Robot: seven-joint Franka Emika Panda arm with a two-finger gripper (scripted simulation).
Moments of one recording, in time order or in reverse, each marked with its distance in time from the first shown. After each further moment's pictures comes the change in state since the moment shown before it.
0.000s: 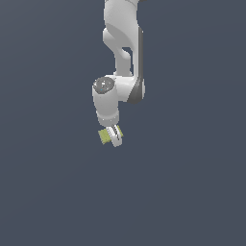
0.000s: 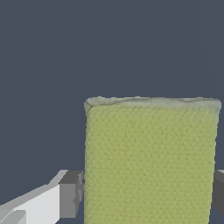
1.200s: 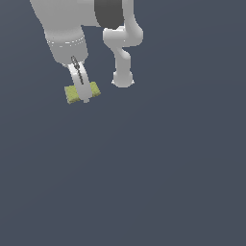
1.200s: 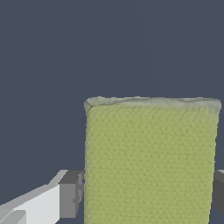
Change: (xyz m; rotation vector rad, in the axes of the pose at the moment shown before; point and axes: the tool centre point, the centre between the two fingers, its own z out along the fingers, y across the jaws) arm 0.067 0.038 -0.254 -0.001 0.002 0.003
